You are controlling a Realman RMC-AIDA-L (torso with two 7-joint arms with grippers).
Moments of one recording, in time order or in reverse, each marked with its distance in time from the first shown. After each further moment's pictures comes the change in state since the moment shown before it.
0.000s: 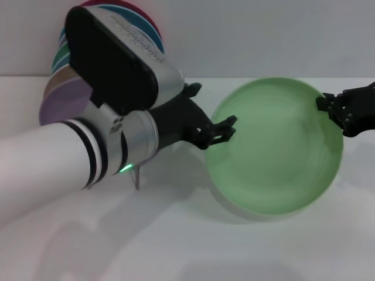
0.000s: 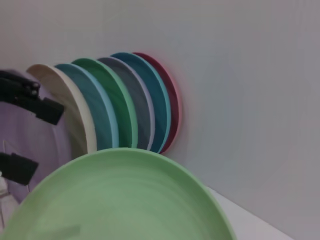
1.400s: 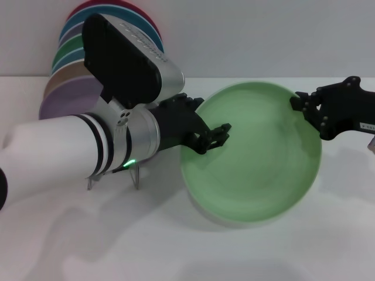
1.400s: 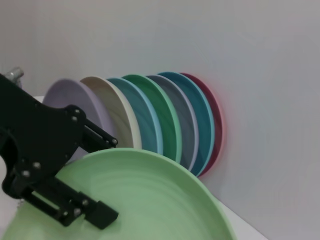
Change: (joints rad) left arm -0.091 -0.010 -0.073 0.166 -0.130 -0.019 0.109; right arm -0.028 -0.003 -0.129 0.075 0.043 -0.034 -0.047
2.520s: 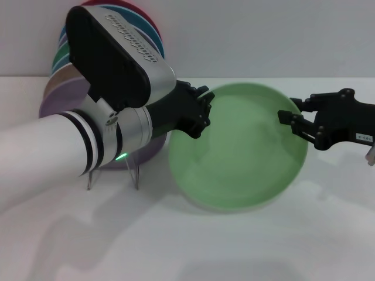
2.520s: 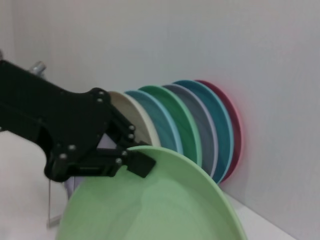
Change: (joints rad) left arm 0.062 0.000 0.010 -0.036 -0.012 0.126 0.123; right arm -0.030 0.002 -0.002 -0.046 0.105 0.029 0.000
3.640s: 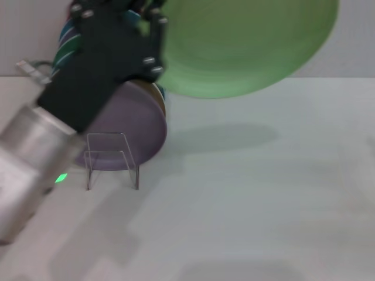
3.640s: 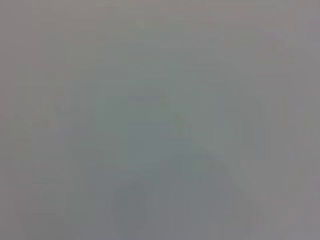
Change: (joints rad) left arm 0.192 0.172 0.303 0.238 0.335 1.395 -0.212; right arm 0.012 -0.003 0.697 -0.580 0.459 0.353 -0.199
